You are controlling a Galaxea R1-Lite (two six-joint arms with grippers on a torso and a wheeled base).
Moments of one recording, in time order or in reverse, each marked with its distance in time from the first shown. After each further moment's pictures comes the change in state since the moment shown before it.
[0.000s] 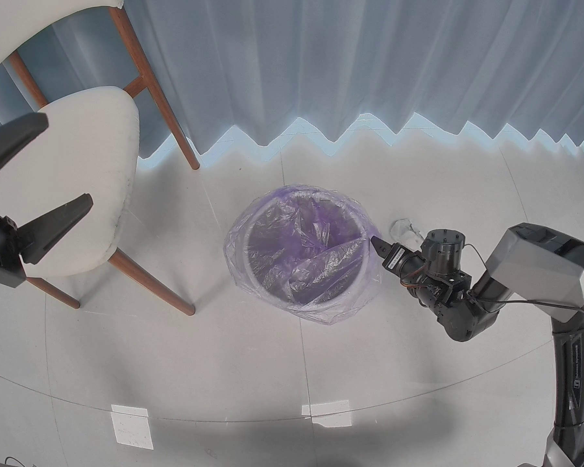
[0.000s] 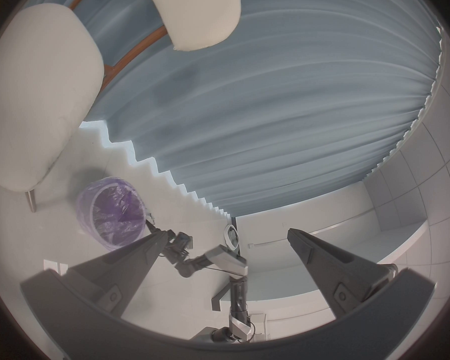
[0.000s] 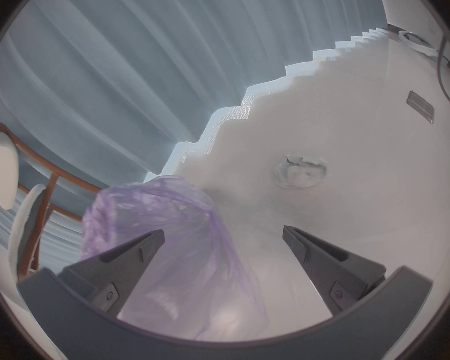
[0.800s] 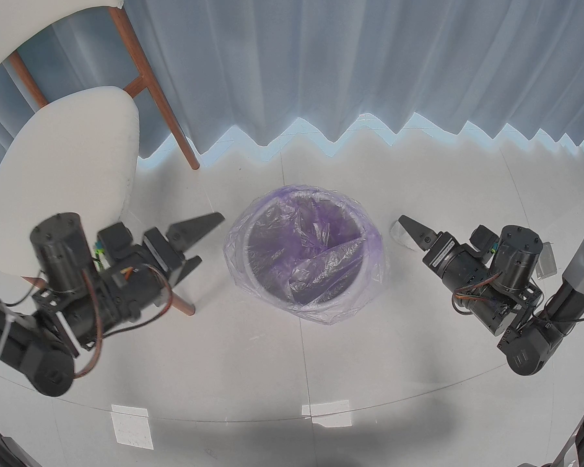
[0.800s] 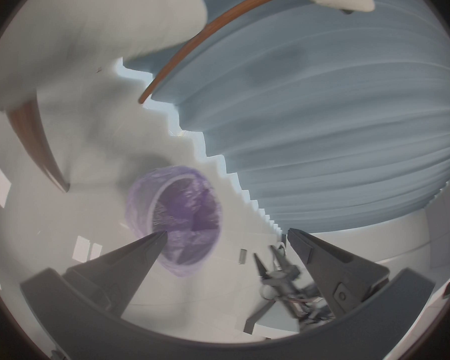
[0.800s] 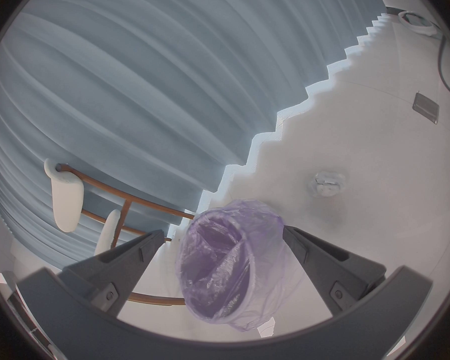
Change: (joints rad) left arm -0.046 0.722 0.154 -0.600 0.321 -0.001; right arm 0.066 -0.433 0.534 -0.300 0.083 0.088
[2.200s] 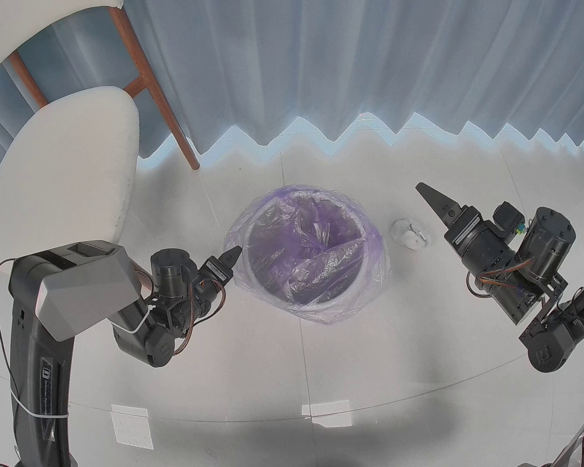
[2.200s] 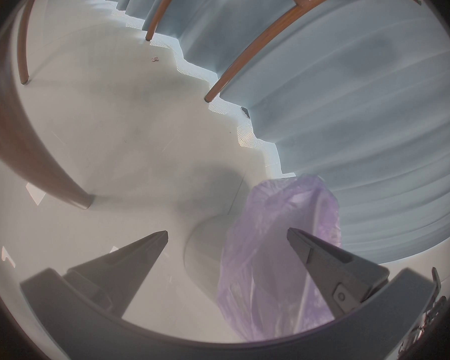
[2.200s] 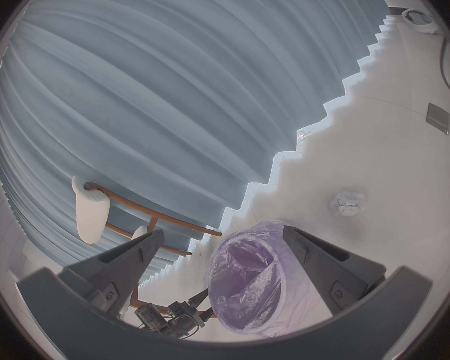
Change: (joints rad) left arm 0.059 0.723 -0.445 -0.128 0.277 0.015; right arm 0.004 -0.140 0.023 -0.027 0.026 0.002
